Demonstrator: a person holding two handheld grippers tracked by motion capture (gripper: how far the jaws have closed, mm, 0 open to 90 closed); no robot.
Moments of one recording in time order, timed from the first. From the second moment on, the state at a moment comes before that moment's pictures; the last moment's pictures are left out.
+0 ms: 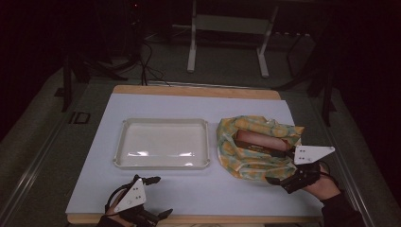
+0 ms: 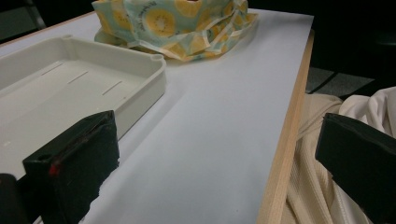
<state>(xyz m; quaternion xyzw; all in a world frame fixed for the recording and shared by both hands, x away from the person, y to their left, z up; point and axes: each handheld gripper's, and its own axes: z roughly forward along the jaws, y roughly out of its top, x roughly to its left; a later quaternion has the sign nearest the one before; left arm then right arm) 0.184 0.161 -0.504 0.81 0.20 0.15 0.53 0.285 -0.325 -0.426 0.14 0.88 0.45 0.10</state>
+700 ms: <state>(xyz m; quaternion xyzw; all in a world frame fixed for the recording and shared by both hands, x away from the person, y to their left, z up) 0.186 0.161 -0.505 0.82 0.20 0.15 0.52 0.330 -0.333 -0.397 0.15 0.87 0.43 0.15</state>
